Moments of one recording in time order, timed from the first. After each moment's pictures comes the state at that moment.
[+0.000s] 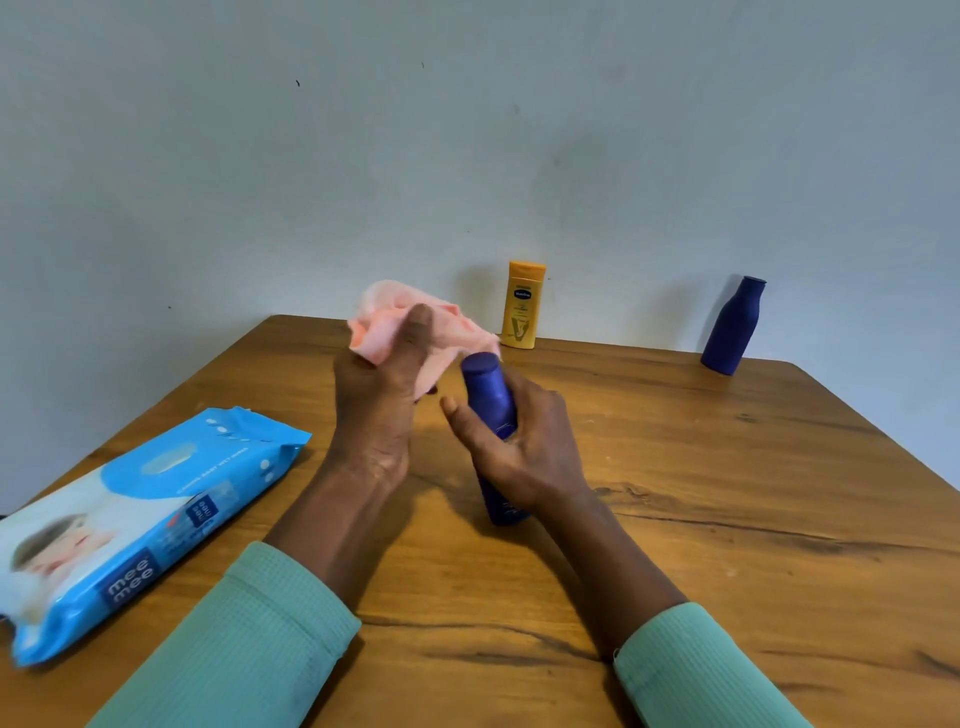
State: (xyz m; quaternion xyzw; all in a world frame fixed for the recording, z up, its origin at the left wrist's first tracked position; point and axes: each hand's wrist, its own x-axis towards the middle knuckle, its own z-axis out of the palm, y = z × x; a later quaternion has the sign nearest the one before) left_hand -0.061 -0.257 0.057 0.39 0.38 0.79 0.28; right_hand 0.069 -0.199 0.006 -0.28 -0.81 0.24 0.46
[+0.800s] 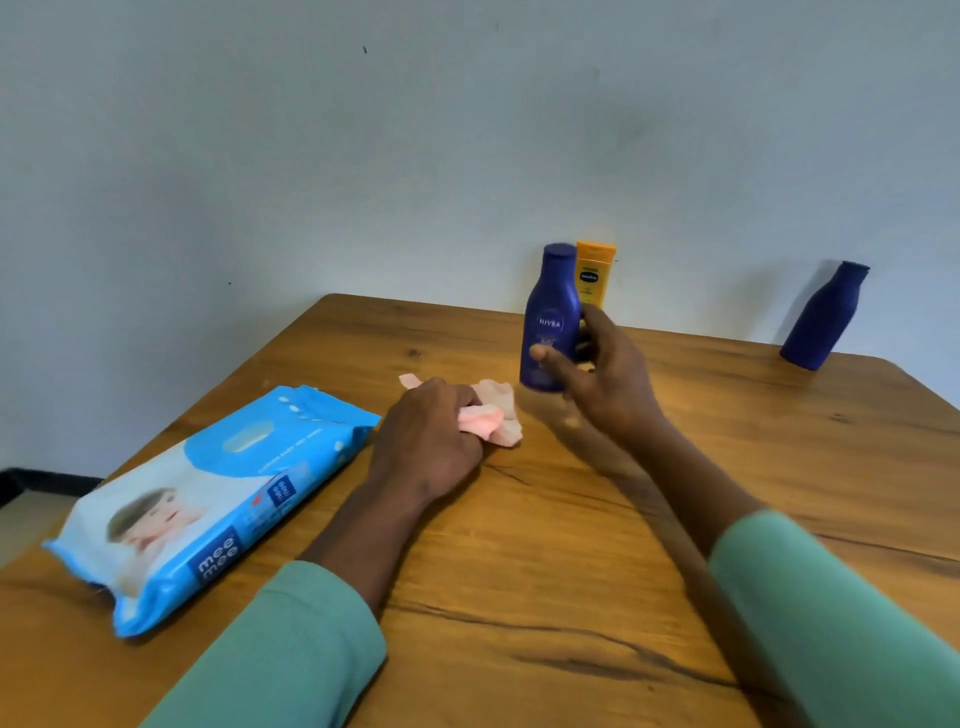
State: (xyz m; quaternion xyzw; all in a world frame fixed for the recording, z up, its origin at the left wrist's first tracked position) left_hand -0.112 -0.258 0.003 0.56 0.78 0.28 0.03; right_hand 0.051 -0.138 0.013 -0.36 -0.77 0.32 0.42
